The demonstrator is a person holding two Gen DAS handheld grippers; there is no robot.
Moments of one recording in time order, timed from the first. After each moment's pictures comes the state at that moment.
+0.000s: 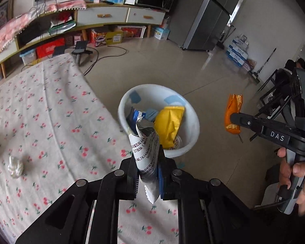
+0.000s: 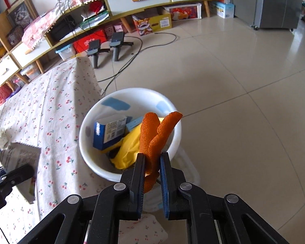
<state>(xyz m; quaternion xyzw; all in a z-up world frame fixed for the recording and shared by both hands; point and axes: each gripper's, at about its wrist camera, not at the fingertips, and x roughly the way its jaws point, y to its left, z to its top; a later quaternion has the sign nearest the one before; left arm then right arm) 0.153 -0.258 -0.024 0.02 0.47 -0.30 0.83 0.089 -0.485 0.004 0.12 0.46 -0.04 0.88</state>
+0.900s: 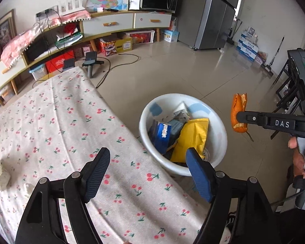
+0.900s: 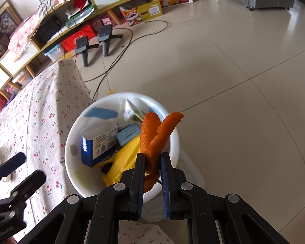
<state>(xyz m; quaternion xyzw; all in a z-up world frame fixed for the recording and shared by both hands) 0.179 -0.254 -0.032 0.08 0.44 -0.25 0.86 0.135 -0.489 -0.015 0.16 0.49 -0.05 0.86</state>
